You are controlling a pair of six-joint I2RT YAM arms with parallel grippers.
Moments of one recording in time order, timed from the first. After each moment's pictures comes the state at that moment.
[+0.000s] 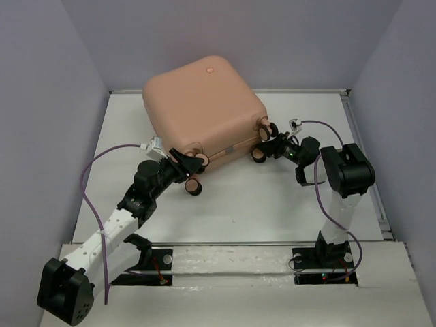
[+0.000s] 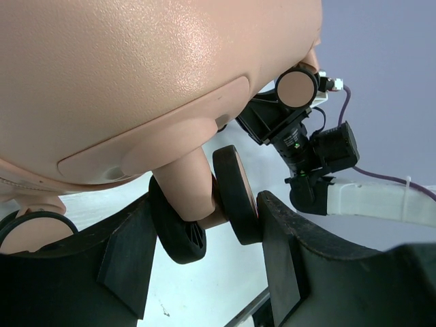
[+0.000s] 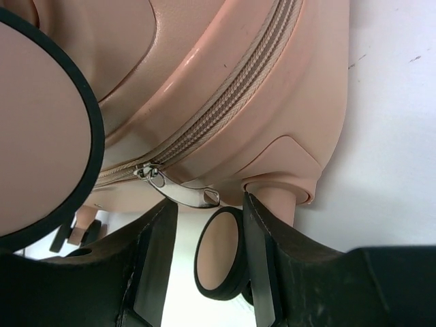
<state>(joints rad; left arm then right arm) -0.46 0.82 0.42 0.21 0.13 -0.96 0.14 1.98 0.68 1.27 -0.68 0.65</state>
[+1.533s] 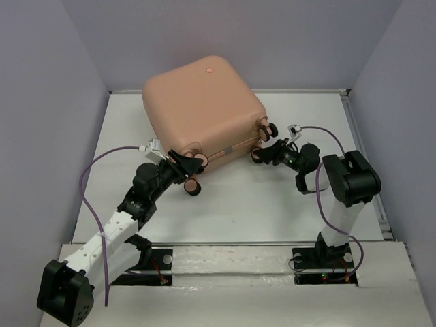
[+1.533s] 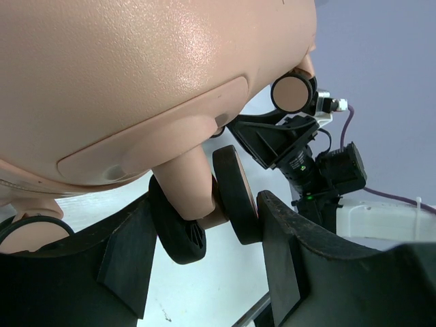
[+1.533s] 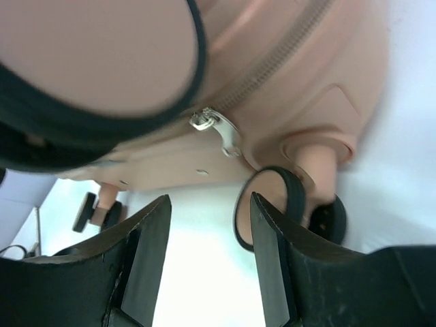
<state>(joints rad) -0.46 0.81 0.39 0.26 0.12 -0.96 0.18 1.86 0.56 1.28 -0.64 0.67</state>
